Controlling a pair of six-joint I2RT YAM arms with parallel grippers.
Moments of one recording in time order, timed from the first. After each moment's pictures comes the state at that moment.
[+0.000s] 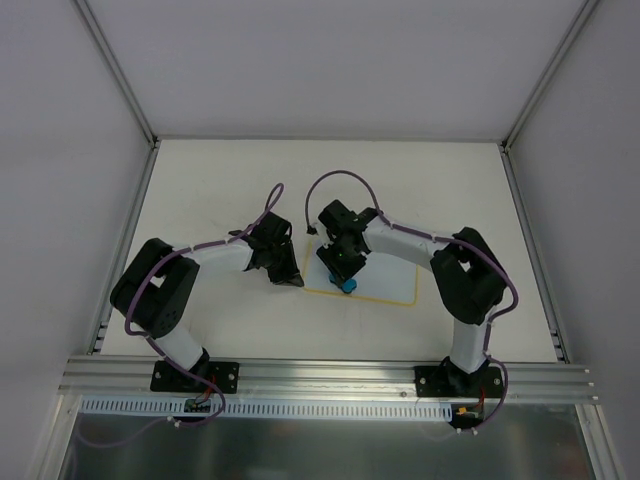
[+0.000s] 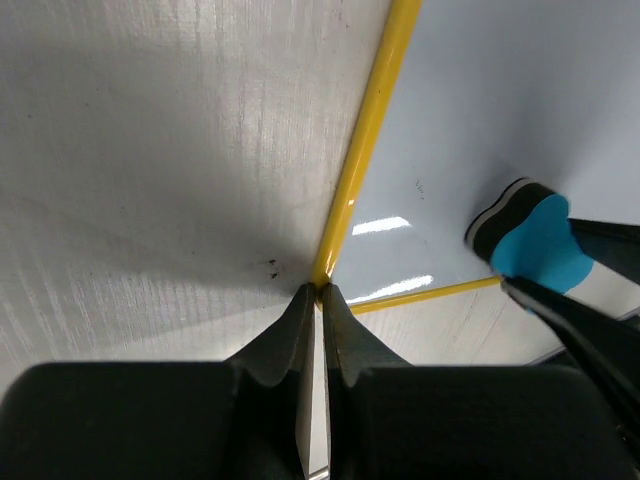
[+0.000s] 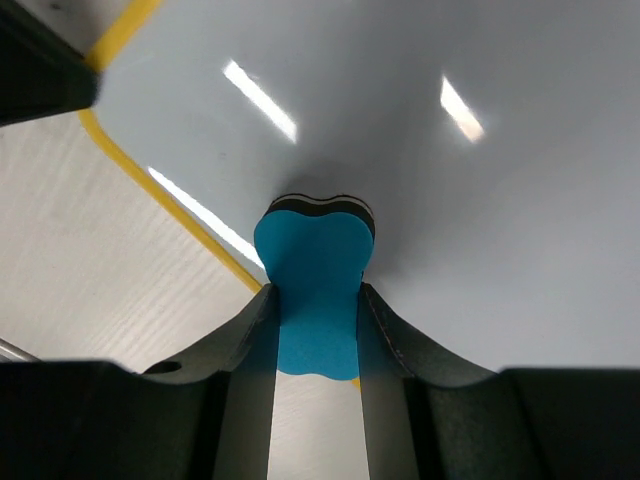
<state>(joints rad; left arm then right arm) -0.56 1.65 0.83 -0.30 0.23 -0.79 0.81 1.89 1.32 -0.75 -0.11 0.00</state>
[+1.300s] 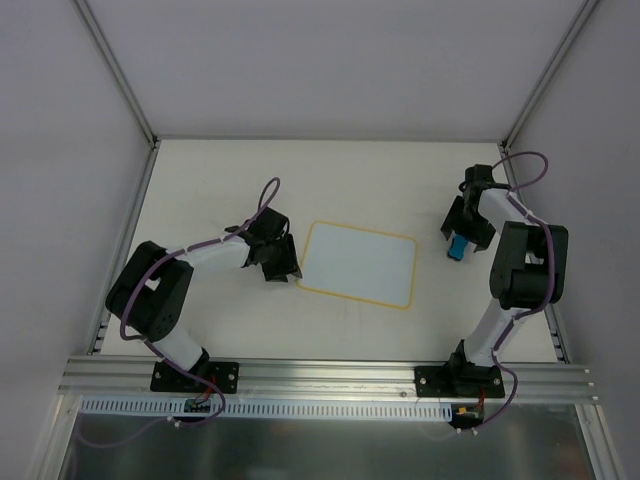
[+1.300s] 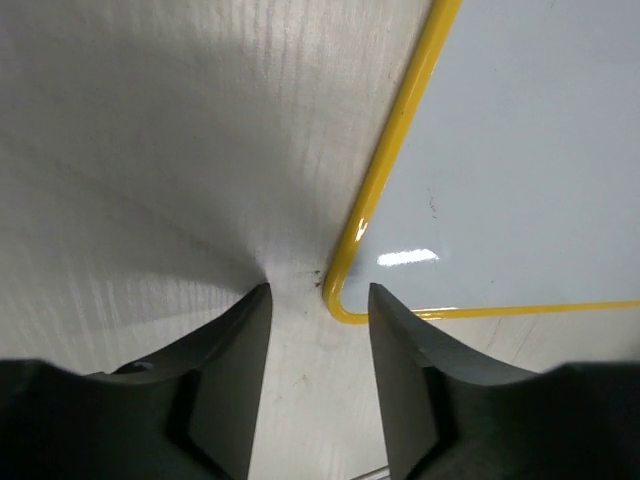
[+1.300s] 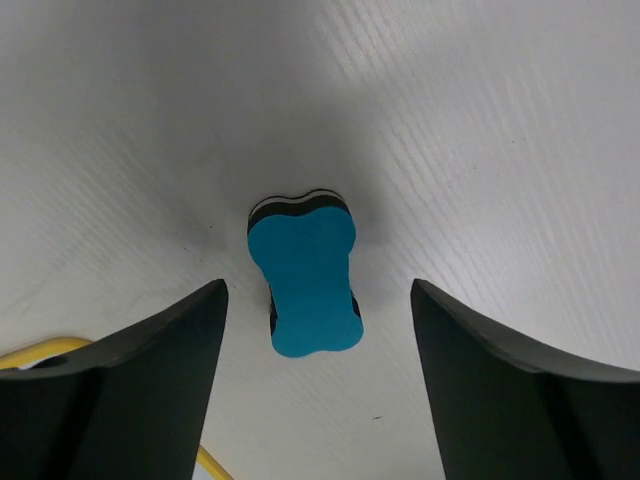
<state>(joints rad) -0.55 1.63 0.86 -0.35 0.15 -0.77 -0.07 1.83 1.26 -0.72 0.22 0.40</state>
